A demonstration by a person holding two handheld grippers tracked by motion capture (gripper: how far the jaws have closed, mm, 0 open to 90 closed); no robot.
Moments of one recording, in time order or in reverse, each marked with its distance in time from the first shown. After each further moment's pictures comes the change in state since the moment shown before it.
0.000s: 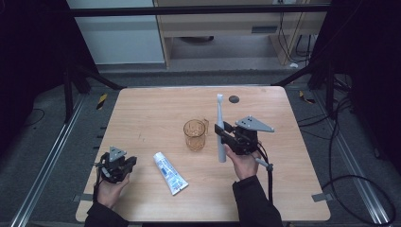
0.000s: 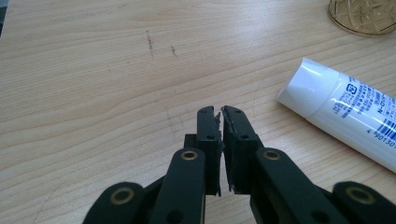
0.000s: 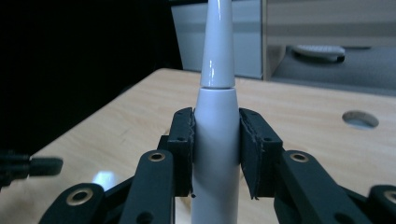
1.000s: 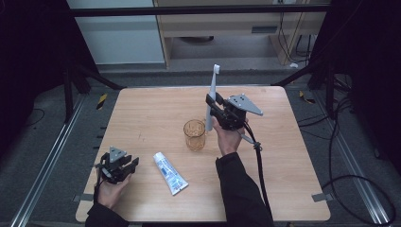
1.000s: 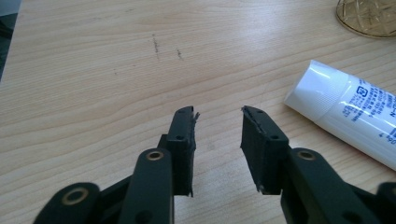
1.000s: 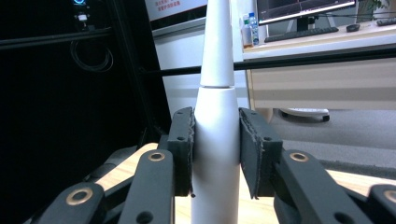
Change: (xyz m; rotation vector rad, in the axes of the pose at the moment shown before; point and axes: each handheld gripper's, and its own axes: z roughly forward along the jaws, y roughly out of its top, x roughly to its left) left arm 0.000 -0.002 0.002 -0.023 0.027 0.004; right arm 0.000 0.040 0.054 -0.276 -0.047 0.019
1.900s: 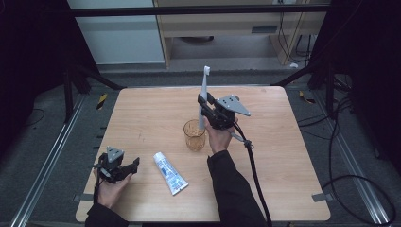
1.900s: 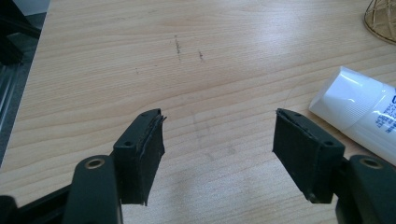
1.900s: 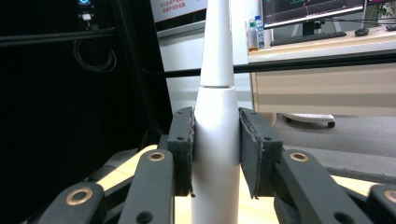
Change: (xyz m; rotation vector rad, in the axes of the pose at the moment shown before) left arm 0.005 -0.003 0.003 -0.017 0.058 -0.035; right arm 0.010 -0.019 0.026 -0.022 0.012 -0.019
